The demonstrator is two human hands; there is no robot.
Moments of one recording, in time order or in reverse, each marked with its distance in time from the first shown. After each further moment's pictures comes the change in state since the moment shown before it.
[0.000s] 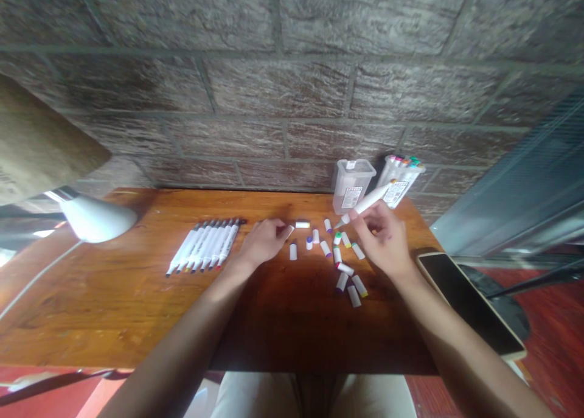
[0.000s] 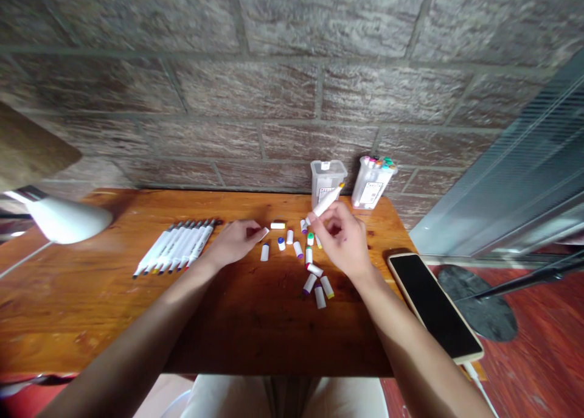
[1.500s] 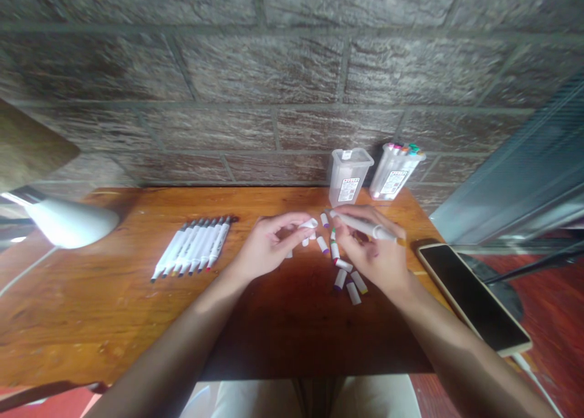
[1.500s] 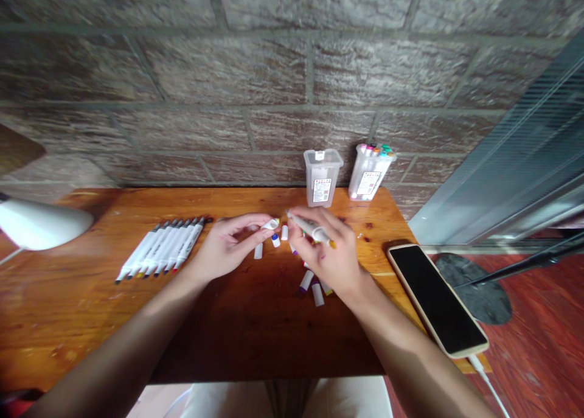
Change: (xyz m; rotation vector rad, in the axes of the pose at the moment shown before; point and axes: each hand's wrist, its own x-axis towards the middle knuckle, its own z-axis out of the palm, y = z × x) left_hand -0.023 0.028 0.006 -0.780 0.130 0.473; right_hand -0.011 -0.024 0.005 -0.181 0.053 -0.293
